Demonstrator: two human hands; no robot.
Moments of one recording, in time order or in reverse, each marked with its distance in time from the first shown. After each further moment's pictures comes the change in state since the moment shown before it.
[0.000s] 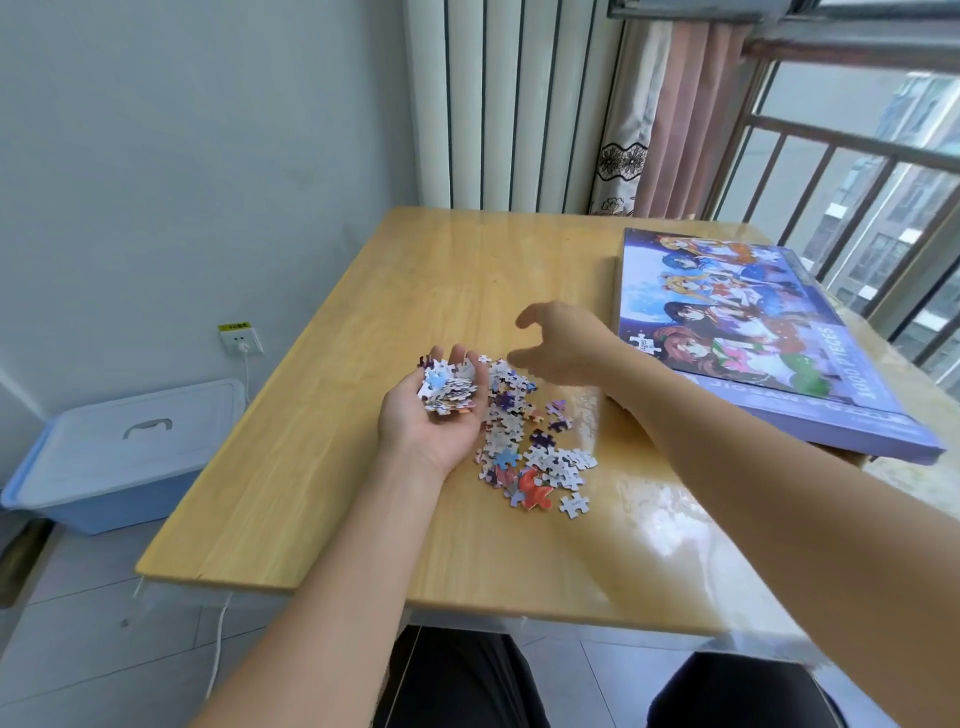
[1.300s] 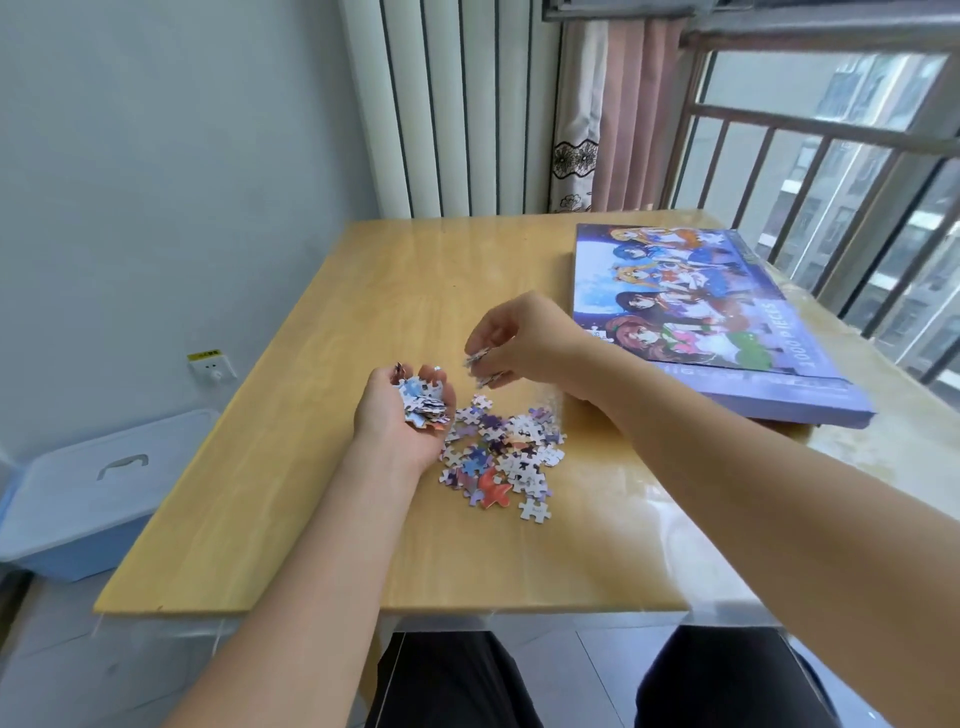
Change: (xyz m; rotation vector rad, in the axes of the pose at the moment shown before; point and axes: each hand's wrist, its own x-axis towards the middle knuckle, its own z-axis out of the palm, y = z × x) left_hand -0.003 -0.016 0.014 0.266 0.092 0.066; right_hand -0.030 0.011 -0.012 0.701 -0.057 -0.023
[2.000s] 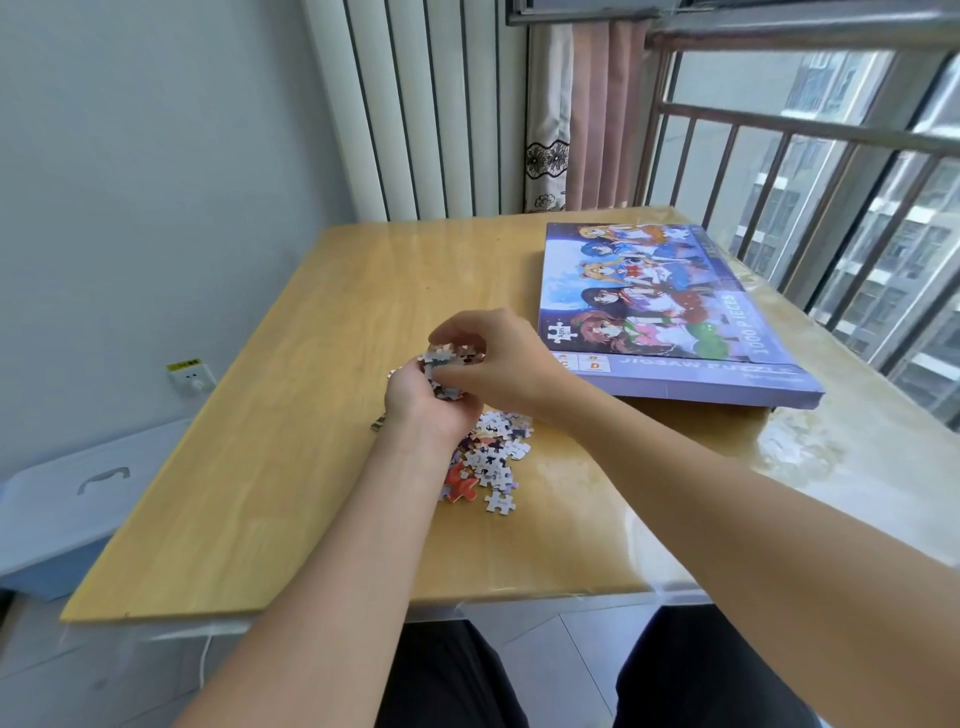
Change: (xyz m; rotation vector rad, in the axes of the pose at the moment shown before) left_hand -0.013 -0.039 0.039 -0.143 -0.196 -0.175; right_hand -0.031 0.010 0.011 -0.221 0.203 -0.271
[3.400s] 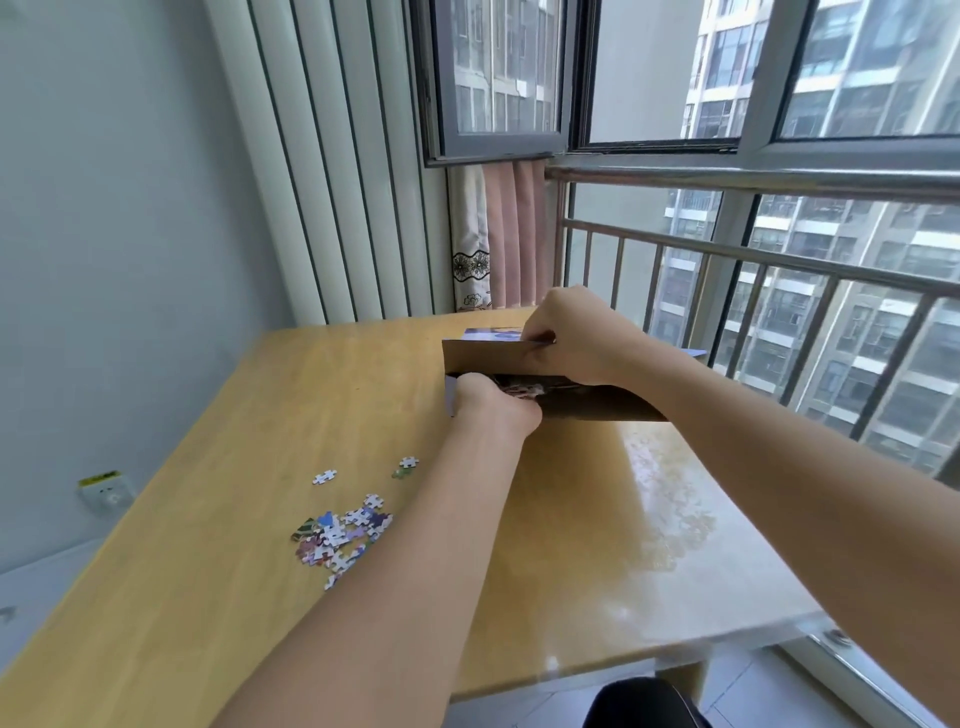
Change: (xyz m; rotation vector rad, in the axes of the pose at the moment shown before) left_hand -0.013 -0.107 0.135 0.141 0.057 0.022; right_hand -0.007 -0.005 -0.196 -0.684 0.044 -0.015
